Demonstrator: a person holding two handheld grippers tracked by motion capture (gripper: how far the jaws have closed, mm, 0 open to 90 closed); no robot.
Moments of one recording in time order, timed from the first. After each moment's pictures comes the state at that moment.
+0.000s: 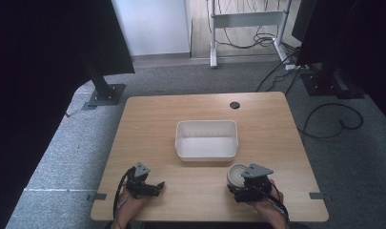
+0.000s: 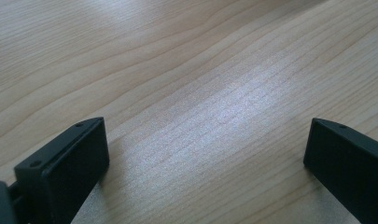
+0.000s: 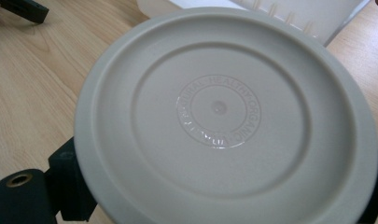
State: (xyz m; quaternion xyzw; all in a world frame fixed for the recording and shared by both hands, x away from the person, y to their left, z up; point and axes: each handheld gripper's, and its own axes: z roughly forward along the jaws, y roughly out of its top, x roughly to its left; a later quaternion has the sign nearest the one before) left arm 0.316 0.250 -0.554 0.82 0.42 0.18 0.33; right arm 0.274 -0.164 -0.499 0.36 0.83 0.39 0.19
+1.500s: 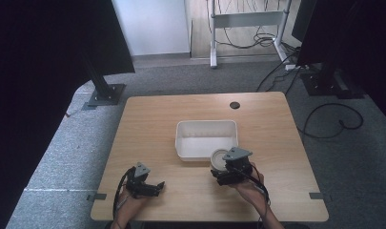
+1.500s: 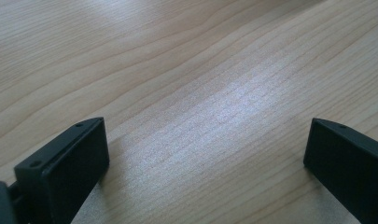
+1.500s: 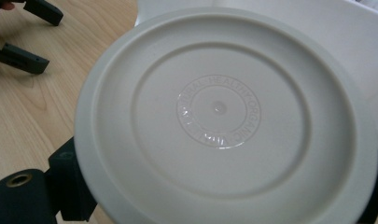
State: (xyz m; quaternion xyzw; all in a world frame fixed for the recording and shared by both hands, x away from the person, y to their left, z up) left arm 0.316 0.250 -0.554 0.82 0.42 0.18 0.33; right arm 0.324 -0.117 -0.483 0.34 0.83 0.40 0.18
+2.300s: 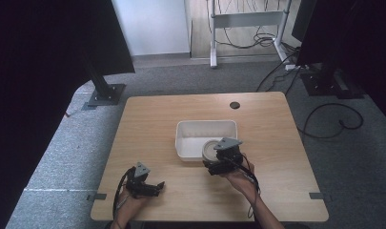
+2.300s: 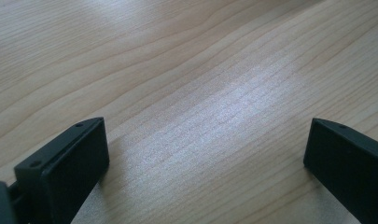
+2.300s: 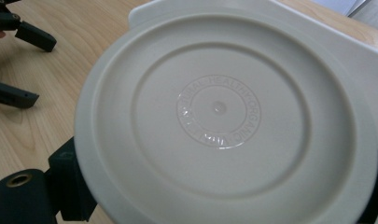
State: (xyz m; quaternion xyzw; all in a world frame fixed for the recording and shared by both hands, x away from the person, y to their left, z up) left arm 0.317 0.250 -0.554 0.82 0.42 0.18 0.33; right arm 0.354 -0.092 -0.473 0.33 0.83 0.41 0.18
